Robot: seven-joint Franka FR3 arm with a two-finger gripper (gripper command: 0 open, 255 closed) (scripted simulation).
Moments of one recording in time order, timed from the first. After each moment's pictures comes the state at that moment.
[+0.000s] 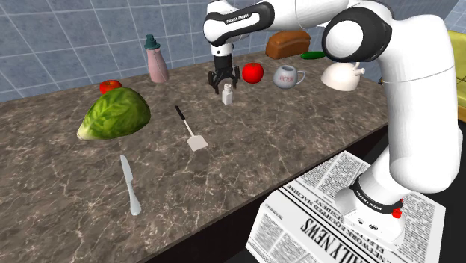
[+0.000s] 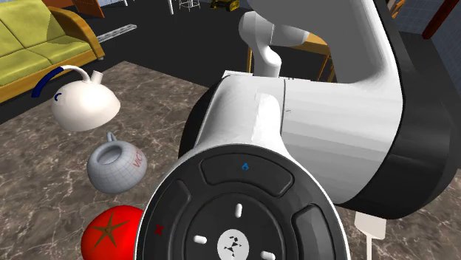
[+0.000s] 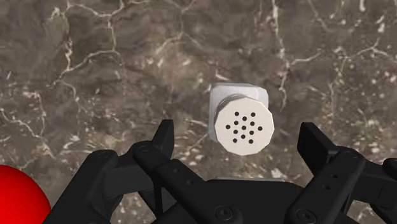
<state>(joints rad) -0.01 0.66 0.03 -1.31 0.03 1.76 0.25</state>
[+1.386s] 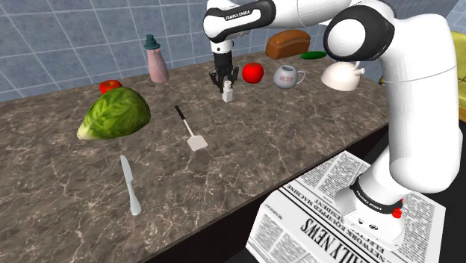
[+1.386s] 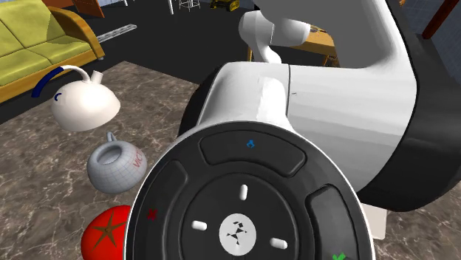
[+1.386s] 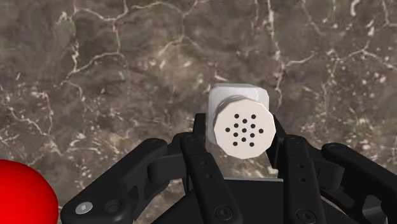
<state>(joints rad) -0.01 0.65 0.03 -1.30 0.03 1.73 0.26</state>
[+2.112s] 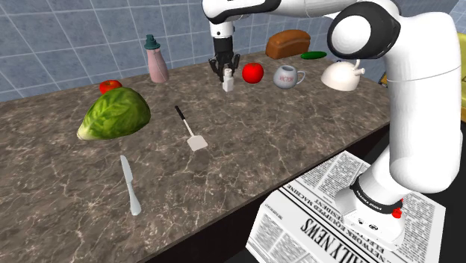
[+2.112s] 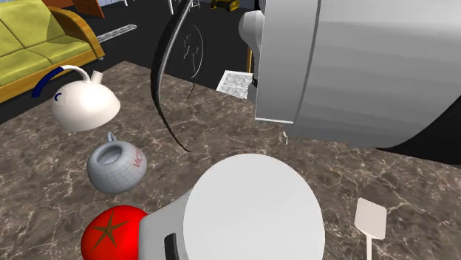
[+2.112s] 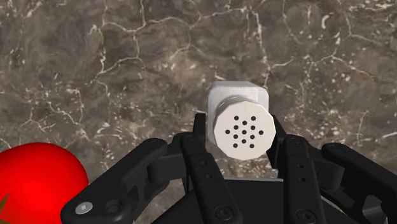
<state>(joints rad) -0.01 0.62 0.03 -1.20 0.03 1.60 0.26</state>
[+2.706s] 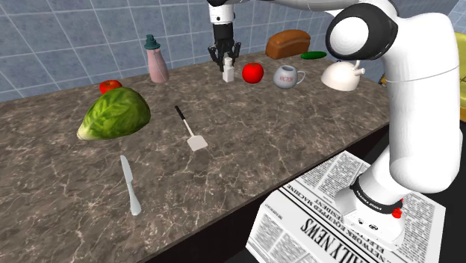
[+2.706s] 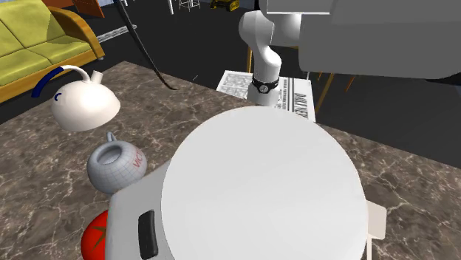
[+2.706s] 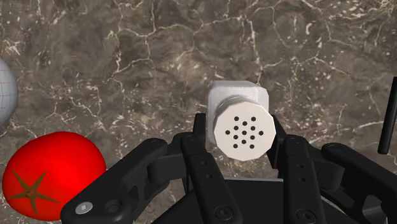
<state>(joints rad) -0.01 0.63 0.03 -1.06 0.03 1.48 0.26</state>
